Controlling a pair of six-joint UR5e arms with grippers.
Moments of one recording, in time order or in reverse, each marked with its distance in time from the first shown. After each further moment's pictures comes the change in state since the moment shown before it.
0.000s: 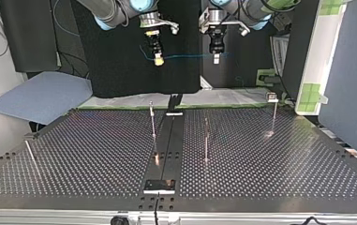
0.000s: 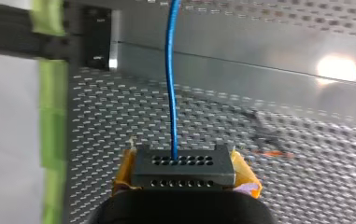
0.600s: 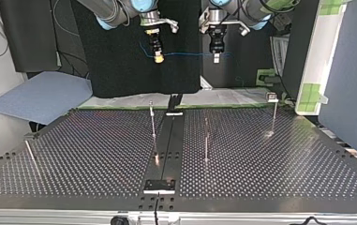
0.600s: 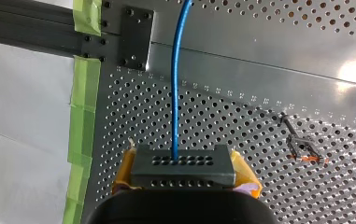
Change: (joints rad) left arm 0.002 -0.008 0.000 -0.002 -0.002 0.003; right arm 0.000 0.027 0.000 0.017 0.001 0.000
